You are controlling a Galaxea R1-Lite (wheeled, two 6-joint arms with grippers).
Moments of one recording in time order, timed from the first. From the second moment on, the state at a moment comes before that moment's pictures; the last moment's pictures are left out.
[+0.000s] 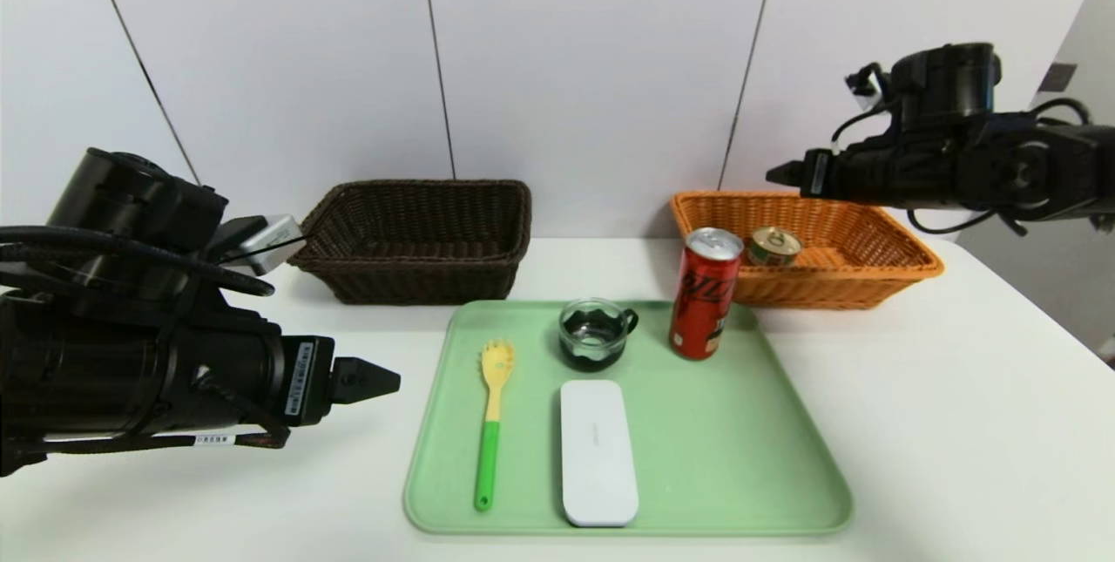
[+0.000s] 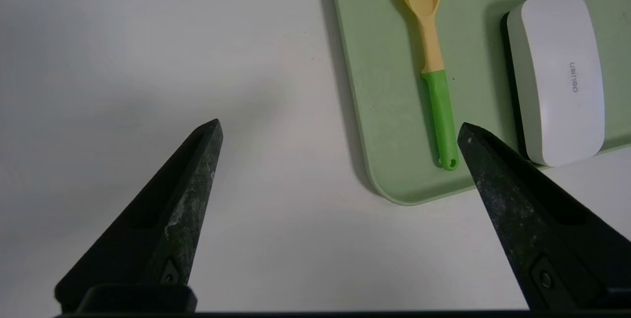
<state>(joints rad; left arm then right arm) -0.44 1.38 -0.93 0.31 -0.01 -0.32 0.12 1.89 -1.47 -0.03 -0.04 0.14</state>
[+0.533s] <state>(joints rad) -0.44 1.35 -0.90 0.31 -0.01 -0.32 0.40 1.46 -1.14 0.15 -0.05 0.23</state>
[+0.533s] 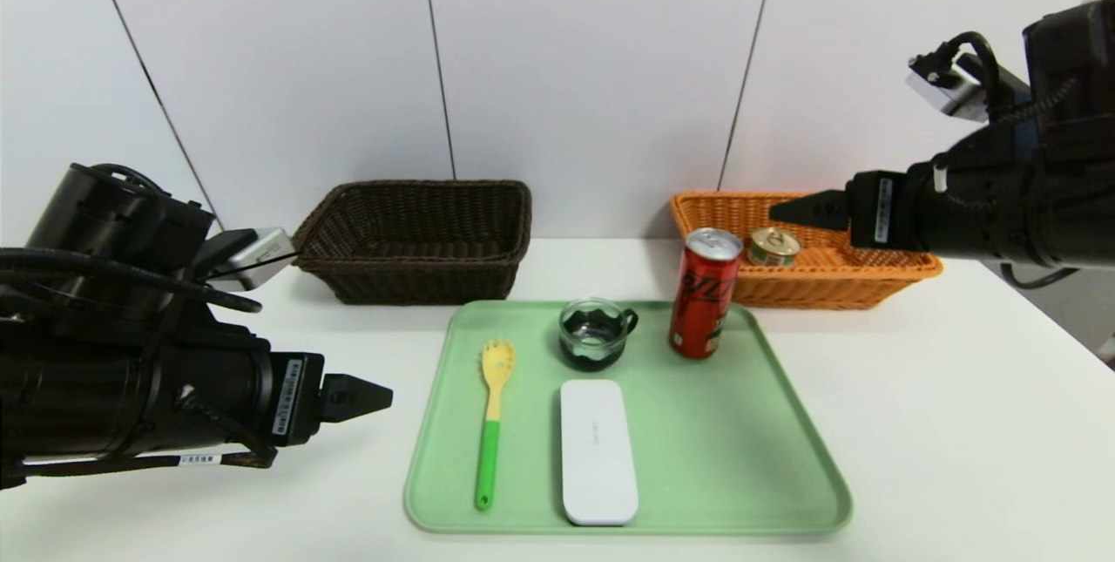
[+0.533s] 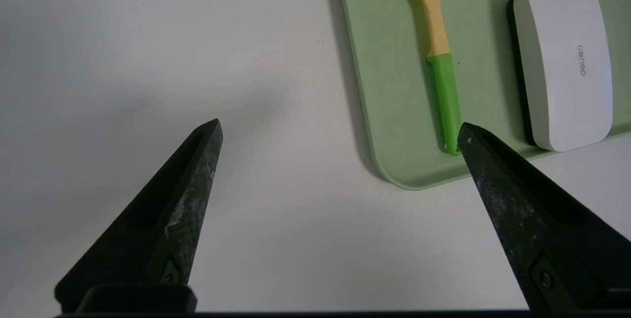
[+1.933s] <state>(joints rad) -0.48 1.36 -0.92 0.30 -0.01 -0.34 0.64 1.45 -0.62 -0.48 -0.26 0.23</state>
